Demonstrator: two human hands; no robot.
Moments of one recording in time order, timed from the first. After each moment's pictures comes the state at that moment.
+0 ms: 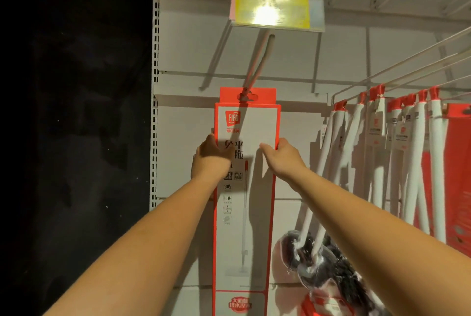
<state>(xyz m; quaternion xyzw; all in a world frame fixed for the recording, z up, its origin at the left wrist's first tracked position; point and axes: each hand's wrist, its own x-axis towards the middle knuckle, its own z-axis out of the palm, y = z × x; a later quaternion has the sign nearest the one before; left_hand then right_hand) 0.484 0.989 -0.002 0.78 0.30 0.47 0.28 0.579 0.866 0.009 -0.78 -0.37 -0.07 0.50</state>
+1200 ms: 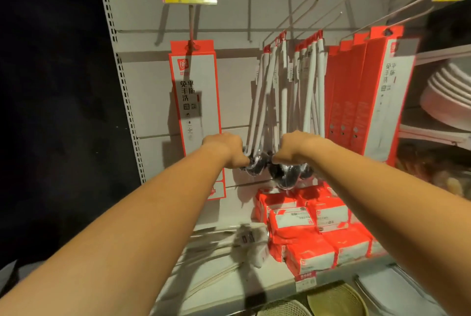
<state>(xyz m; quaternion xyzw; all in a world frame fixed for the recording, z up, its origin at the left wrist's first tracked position) 0.366 0.741 -0.057 0.98 0.19 0.04 -0.09 0.443 0.601 -0.057 -0.95 -0.32 -0.03 0.03</state>
